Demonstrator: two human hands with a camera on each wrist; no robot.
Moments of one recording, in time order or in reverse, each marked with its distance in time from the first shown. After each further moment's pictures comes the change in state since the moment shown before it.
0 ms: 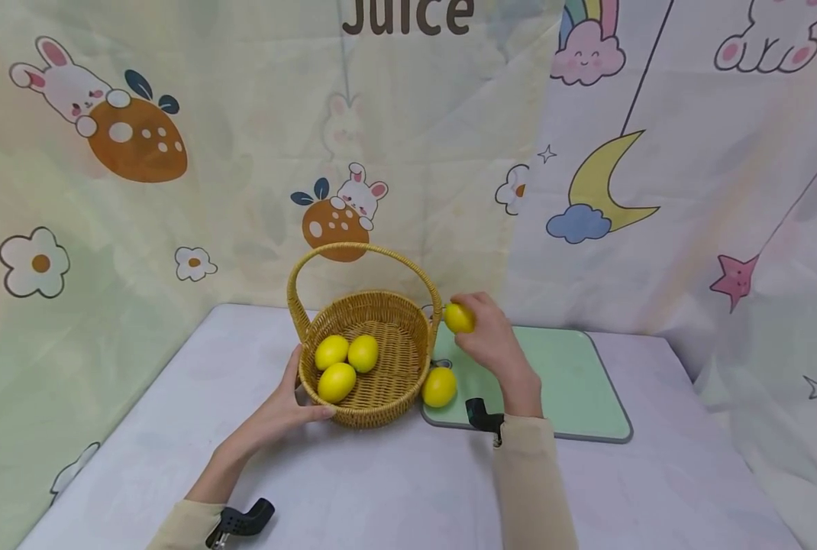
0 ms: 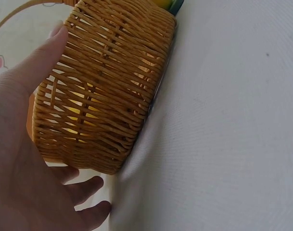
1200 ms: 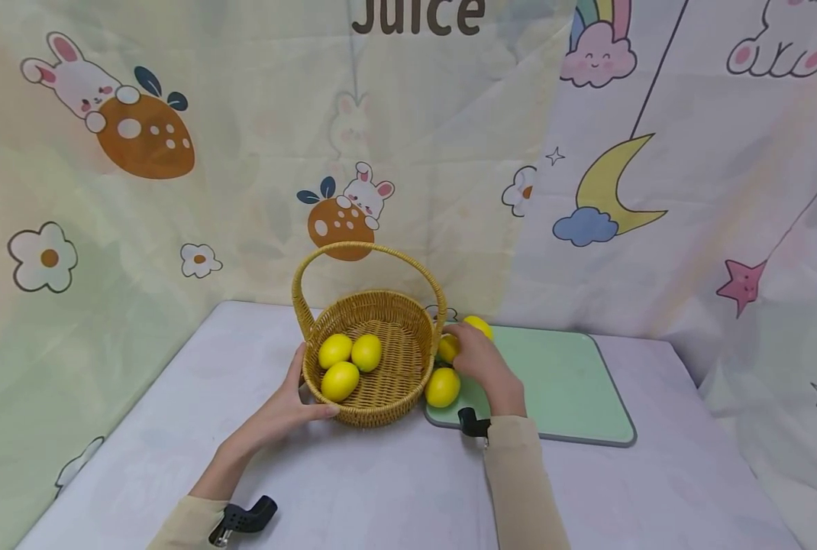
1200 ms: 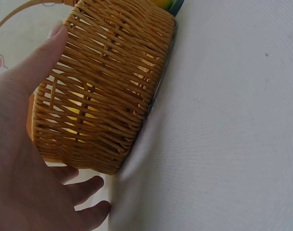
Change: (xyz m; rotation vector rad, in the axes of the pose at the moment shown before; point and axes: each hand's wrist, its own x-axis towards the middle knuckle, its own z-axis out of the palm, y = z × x) left_hand 0.000 -0.002 0.000 0.000 0.008 0.002; right_hand 0.005 0.022 0.046 -0.087 -0.249 0.071
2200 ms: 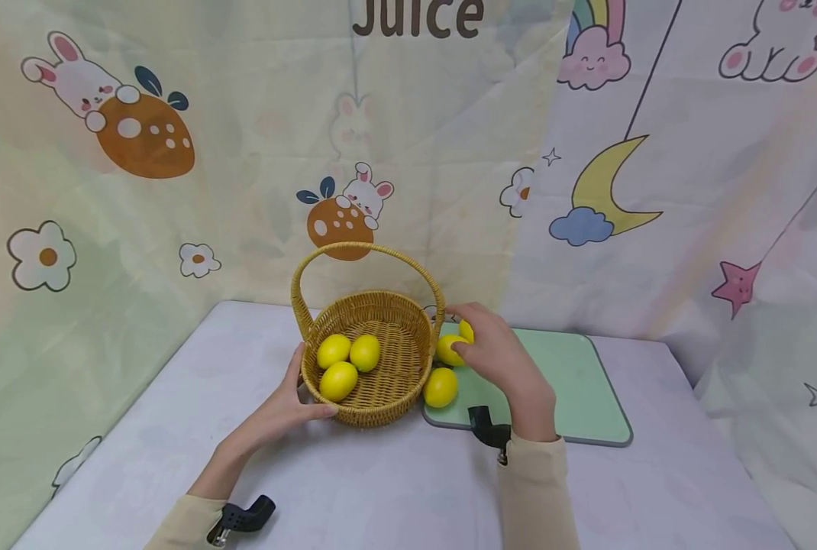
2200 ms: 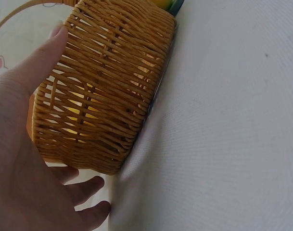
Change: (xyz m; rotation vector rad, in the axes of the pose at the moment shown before) left_hand -0.001 0.000 0.000 -0.003 -0.003 0.010; right_hand -0.053 -0.060 -0.068 0.037 0.057 -0.052
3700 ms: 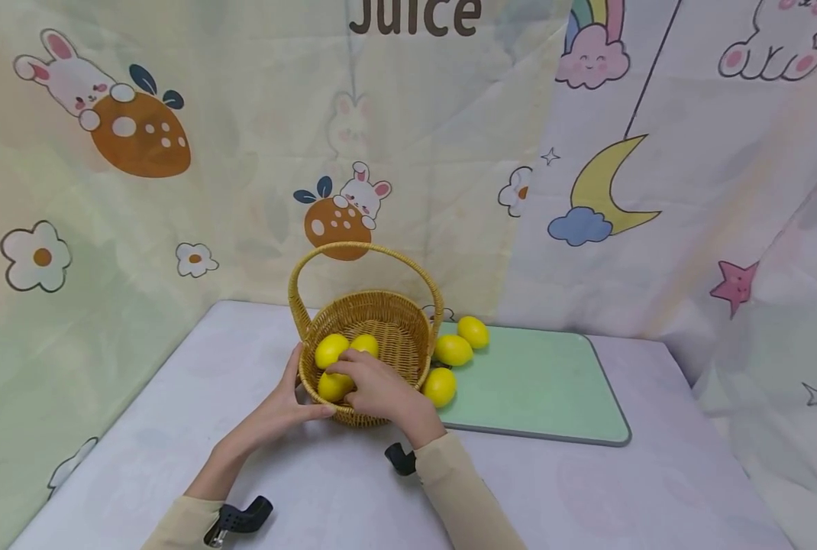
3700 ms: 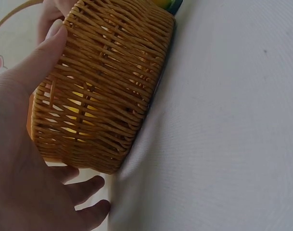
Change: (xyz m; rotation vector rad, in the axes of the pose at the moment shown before) left_hand 0.002 -0.002 -0.001 0.004 -0.012 -0.025; right_hand 0.039 -0.061 0.146 -0.077 -0.275 -0.308
